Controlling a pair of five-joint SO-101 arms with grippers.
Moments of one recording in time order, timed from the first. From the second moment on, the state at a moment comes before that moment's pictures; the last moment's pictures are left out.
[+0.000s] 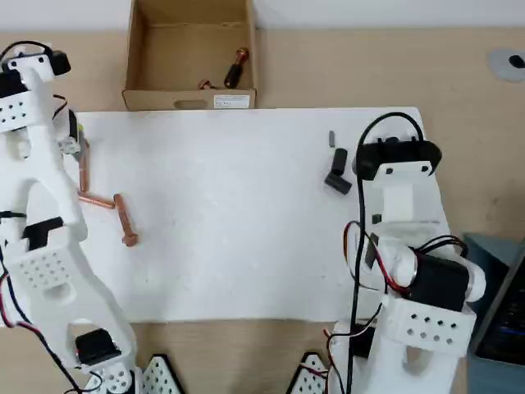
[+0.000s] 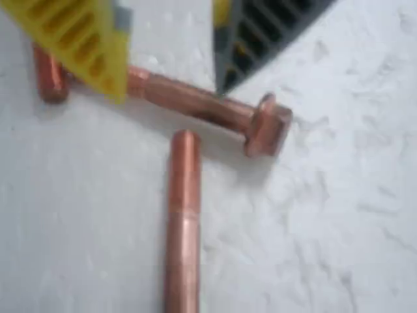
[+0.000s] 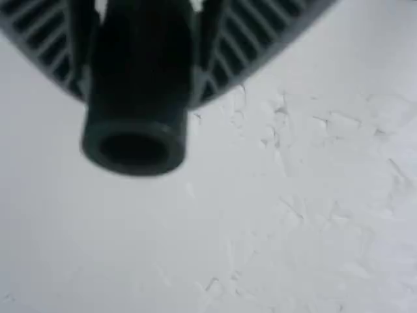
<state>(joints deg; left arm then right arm) -23.6 32.7 -41.6 98.2 -19.7 9.4 -60.3 38.9 91.8 5.2</state>
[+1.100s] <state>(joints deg) -23.6 66.0 -73.7 98.8 -22.8 9.4 -60.3 38.9 91.8 5.2</state>
